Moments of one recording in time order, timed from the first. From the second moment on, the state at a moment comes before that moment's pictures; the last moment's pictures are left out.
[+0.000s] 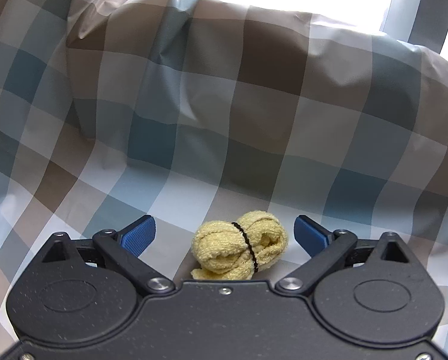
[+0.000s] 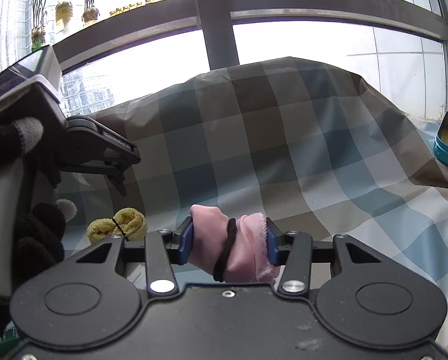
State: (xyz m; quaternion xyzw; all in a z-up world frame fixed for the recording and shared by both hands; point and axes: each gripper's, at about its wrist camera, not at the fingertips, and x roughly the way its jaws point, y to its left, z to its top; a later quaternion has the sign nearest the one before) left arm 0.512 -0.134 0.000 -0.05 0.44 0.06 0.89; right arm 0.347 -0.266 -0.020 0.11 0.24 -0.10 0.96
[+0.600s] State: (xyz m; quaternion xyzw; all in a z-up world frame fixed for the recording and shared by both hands) left arm 0.548 -0.130 -0.048 -0.09 0.51 0.07 0.85; right arm 0.344 -0.263 -0.022 0.10 0.23 -0.10 0.96
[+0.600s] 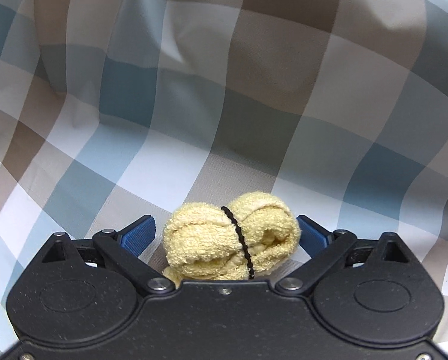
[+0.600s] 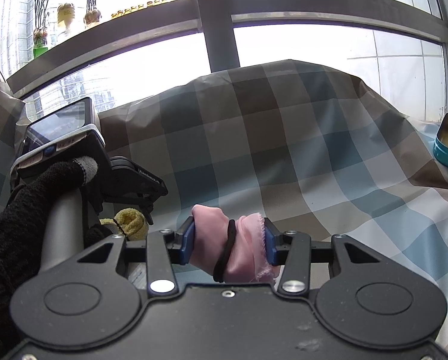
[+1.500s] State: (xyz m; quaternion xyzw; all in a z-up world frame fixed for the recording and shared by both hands) left arm 0.390 -0.080 0.059 -0.04 0.39 -0.06 0.92; right arm 0.350 -0.262 -0.022 0.10 0.24 -0.11 0.96
